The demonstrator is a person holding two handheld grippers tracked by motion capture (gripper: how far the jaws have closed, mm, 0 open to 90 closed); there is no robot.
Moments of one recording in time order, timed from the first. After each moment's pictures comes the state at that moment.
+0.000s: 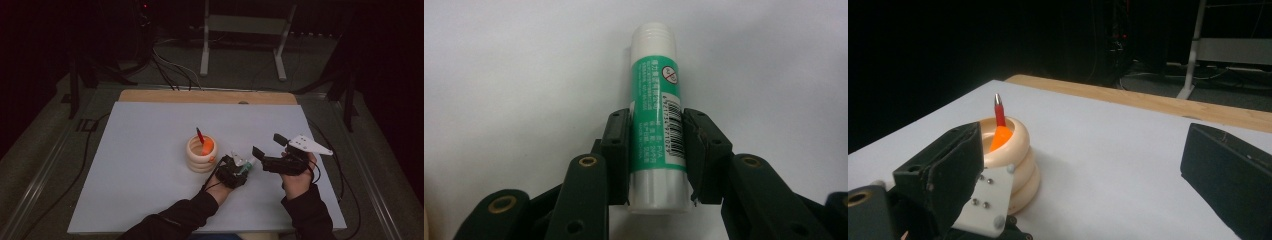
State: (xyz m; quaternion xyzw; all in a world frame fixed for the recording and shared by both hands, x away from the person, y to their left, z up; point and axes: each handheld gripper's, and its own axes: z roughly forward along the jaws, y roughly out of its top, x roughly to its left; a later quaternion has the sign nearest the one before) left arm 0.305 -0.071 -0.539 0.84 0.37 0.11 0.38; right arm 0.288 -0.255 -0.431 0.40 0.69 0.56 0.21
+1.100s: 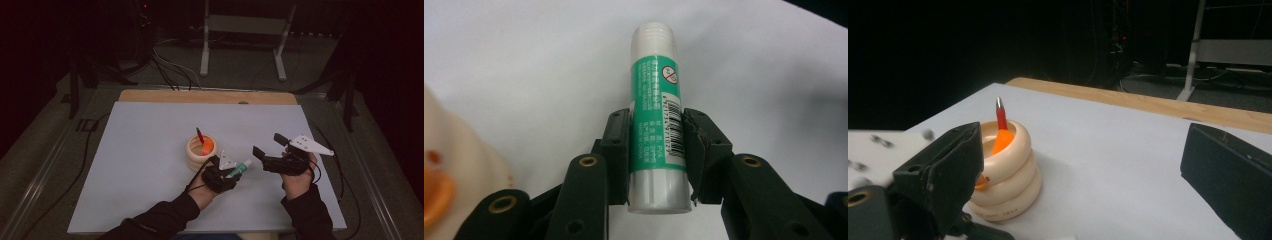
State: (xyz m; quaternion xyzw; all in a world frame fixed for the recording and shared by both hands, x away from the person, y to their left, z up) left arm 0.279 -0.022 -0.491 0.84 0.32 0.10 0.42; right arm 0.287 -0.255 -0.429 0.40 0.69 0.56 0.21
